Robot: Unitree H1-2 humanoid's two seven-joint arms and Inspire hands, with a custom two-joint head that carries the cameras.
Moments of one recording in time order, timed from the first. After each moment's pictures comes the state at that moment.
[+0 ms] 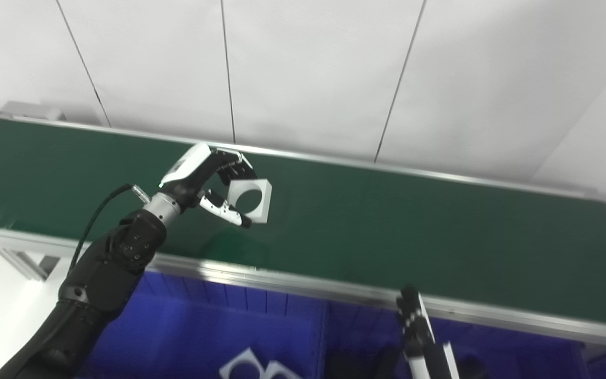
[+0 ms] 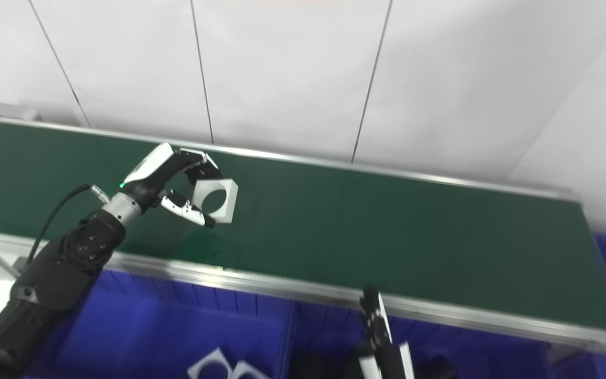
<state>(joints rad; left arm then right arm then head) -0.41 0.35 -0.22 0.44 0.38 -0.33 -0.09 0.38 0.08 0.06 0.03 0.01 -0.42 0.17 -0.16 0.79</state>
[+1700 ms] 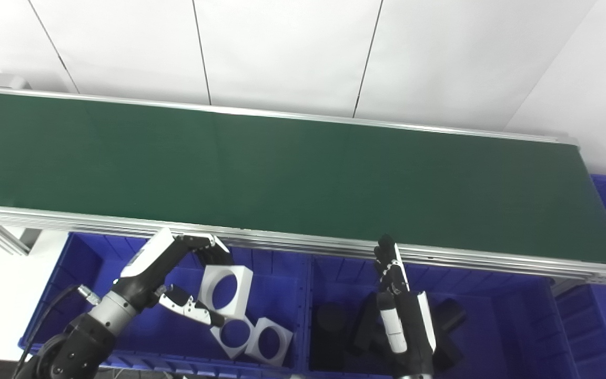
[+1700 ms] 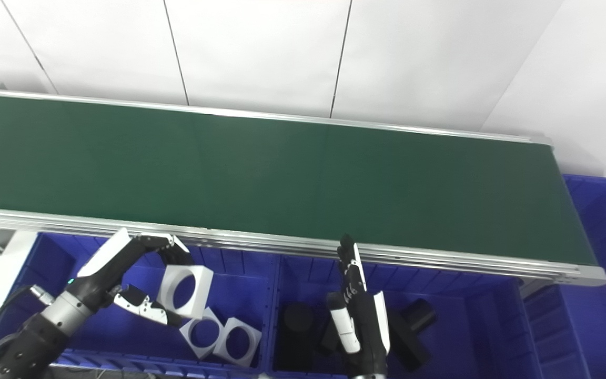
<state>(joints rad) 0.10 0.38 -0.21 -0.04 0.35 -0.33 -0.28 0.43 0.05 0.19 -0.04 -0.02 -0.42 0.02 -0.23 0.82</state>
